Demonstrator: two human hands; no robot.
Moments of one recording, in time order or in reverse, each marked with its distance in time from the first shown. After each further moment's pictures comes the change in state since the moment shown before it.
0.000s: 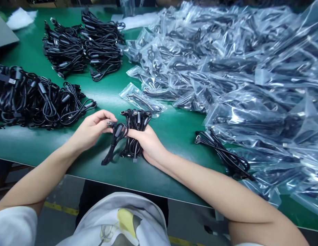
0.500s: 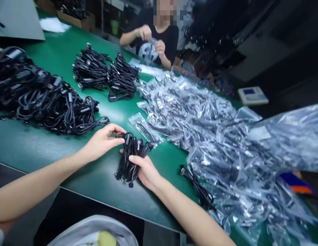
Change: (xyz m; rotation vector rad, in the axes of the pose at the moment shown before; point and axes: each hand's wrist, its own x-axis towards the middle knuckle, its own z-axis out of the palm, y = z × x) left_hand -0.004 -0.003 -0.017 -0.016 0.083 0.210; right_hand -0.001 0.004 0.011 -0.151 -0.010 0.095
